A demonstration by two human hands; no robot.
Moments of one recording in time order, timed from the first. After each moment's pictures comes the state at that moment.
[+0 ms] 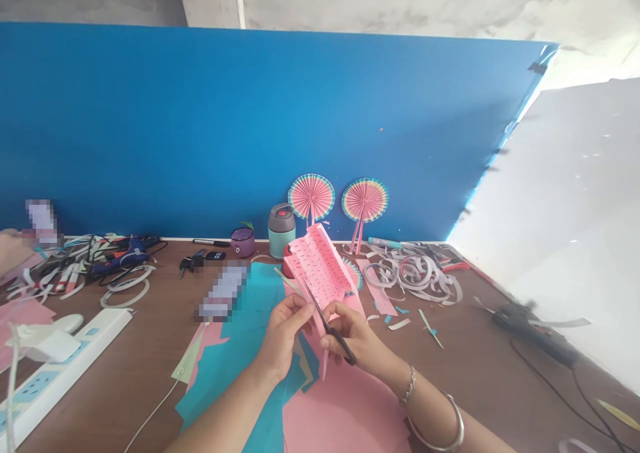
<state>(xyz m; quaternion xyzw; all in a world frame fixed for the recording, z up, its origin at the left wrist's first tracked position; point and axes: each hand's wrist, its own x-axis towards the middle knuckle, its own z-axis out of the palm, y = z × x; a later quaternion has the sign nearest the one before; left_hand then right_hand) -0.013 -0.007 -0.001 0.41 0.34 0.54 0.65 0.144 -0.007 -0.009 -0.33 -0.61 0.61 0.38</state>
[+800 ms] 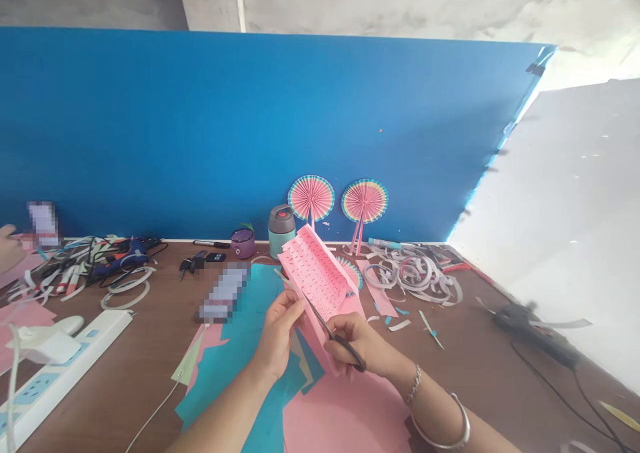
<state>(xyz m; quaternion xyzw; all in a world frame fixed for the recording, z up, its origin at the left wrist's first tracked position) -0.016 -0.002 0.002 0.39 0.35 0.58 0.62 0.148 -0.012 0.006 -0.42 -0.62 0.61 0.26</state>
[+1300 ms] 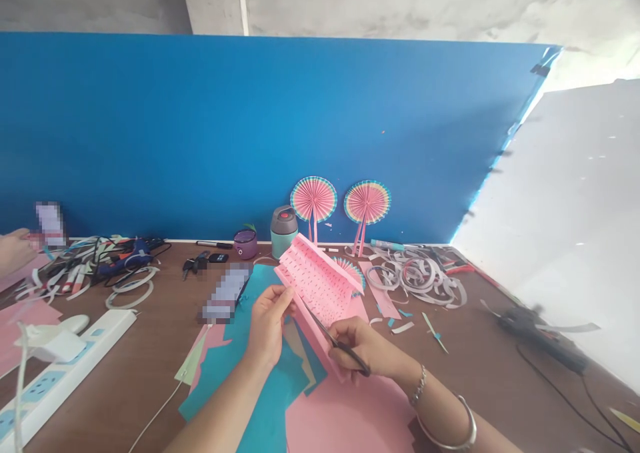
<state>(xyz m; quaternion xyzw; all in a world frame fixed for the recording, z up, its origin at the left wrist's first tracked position) -0.031 0.010 0.003 0.36 0.39 0.64 0.56 0.152 -0.010 0.002 -0.40 -0.63 0.63 0.22</state>
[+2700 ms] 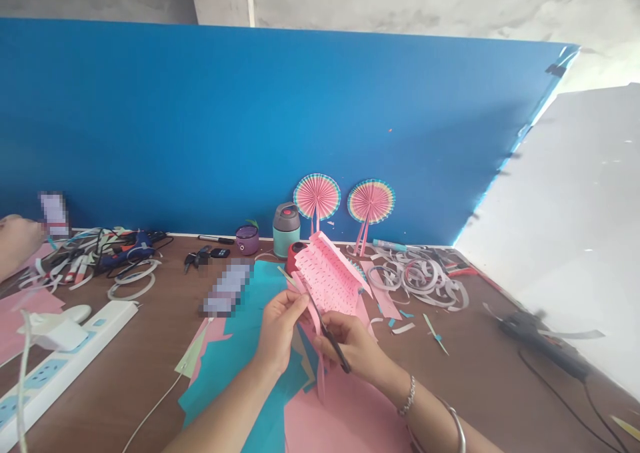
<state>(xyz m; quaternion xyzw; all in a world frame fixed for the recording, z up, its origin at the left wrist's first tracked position) -0.015 -0.003 0.005 0.40 0.39 0.60 0.57 0.130 -0.014 -0.008 -0.37 -0.63 0.57 0.37</state>
